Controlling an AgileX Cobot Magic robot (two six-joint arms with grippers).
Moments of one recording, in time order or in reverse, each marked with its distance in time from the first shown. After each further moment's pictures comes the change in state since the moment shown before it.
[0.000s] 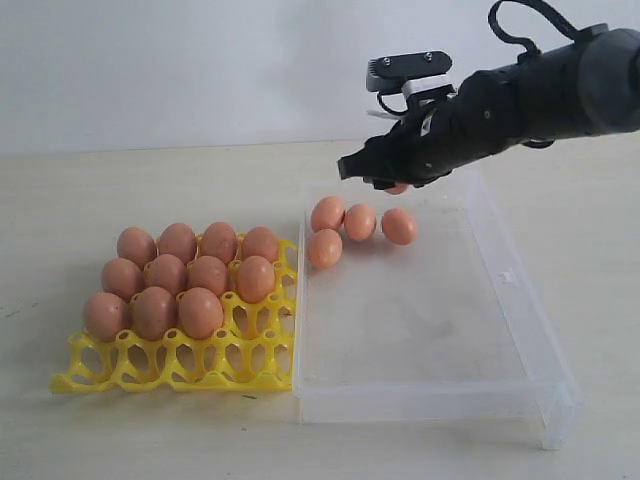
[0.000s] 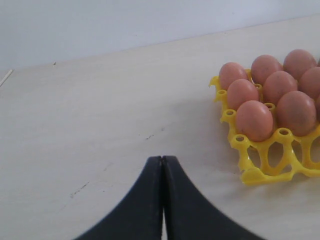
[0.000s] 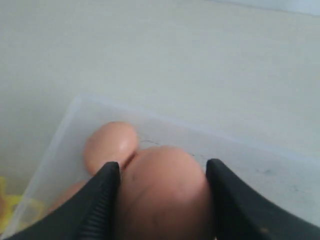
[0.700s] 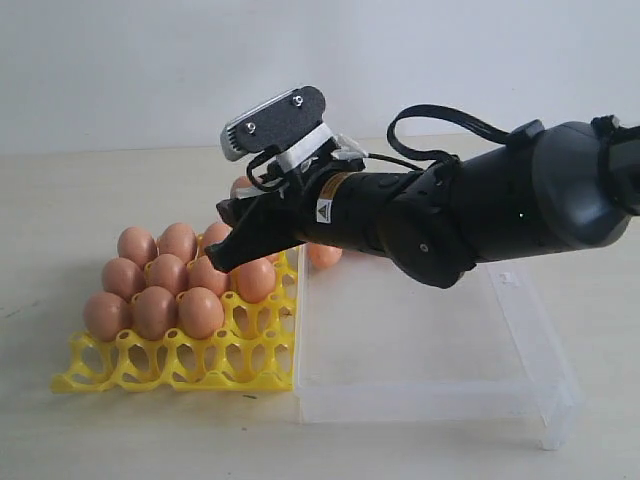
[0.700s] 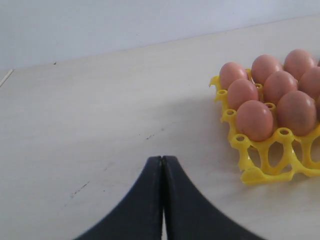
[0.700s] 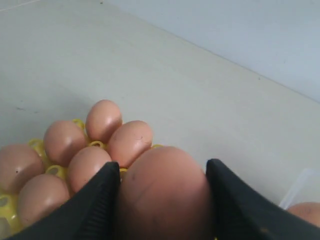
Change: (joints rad) left arm 0.000 0.000 0.000 0.000 0.000 0.000; right arm 0.326 -0.101 0.259 -0.061 -0.485 -0.099
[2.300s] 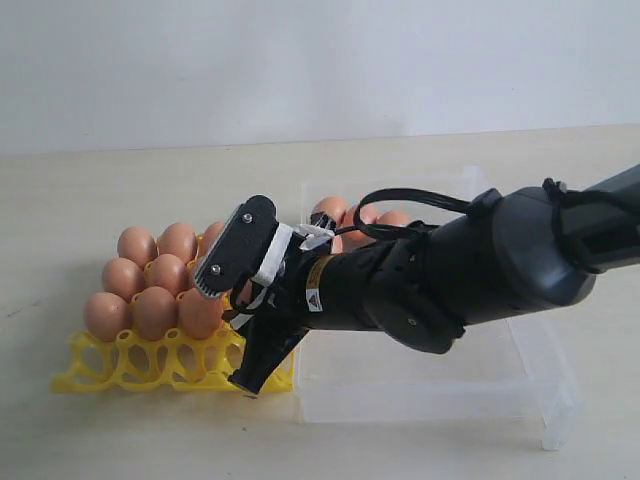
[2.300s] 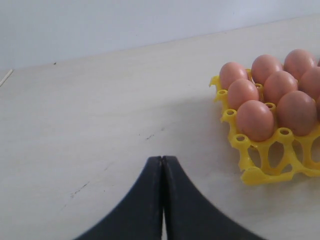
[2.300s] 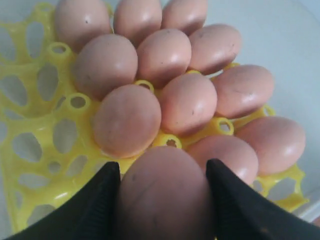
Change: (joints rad) left arm 0.000 0.000 0.000 0.000 0.000 0.000; right arm 0.073 0.059 0.078 -0.109 0.099 -0.225
